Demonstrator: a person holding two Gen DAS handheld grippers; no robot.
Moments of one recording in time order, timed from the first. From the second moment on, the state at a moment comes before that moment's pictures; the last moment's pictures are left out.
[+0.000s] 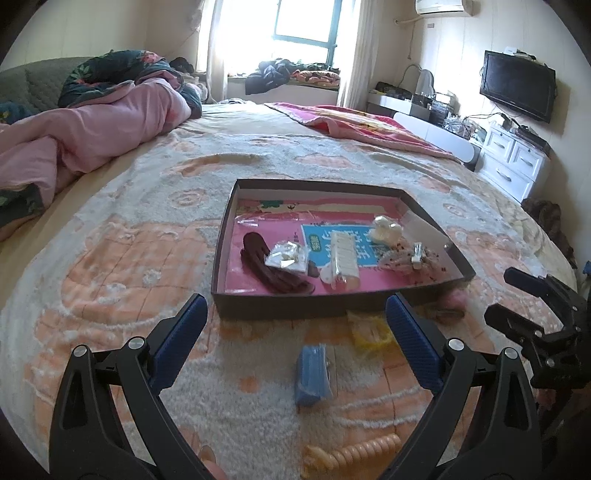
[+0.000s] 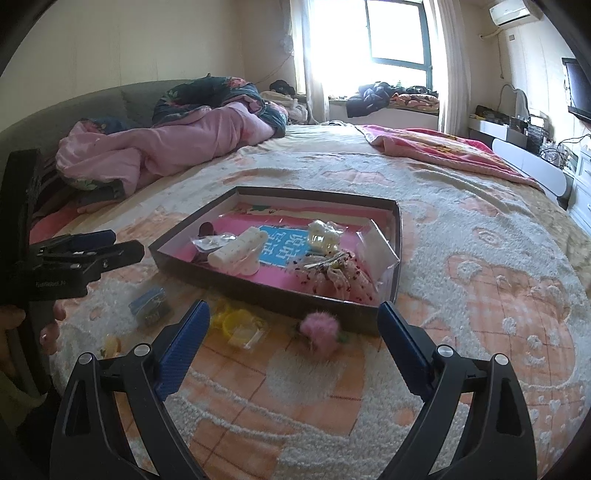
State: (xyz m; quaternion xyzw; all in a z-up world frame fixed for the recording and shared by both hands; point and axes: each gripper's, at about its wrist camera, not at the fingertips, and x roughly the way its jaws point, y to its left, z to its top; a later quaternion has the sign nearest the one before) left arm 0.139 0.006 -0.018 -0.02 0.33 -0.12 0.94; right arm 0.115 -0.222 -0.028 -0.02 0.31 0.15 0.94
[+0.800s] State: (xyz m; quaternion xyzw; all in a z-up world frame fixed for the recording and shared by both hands) left arm 0.094 -0.003 -0.043 0.00 0.35 -0.14 0.93; right arm 0.103 -0.224 -0.036 -0.02 0.31 0.15 0.94
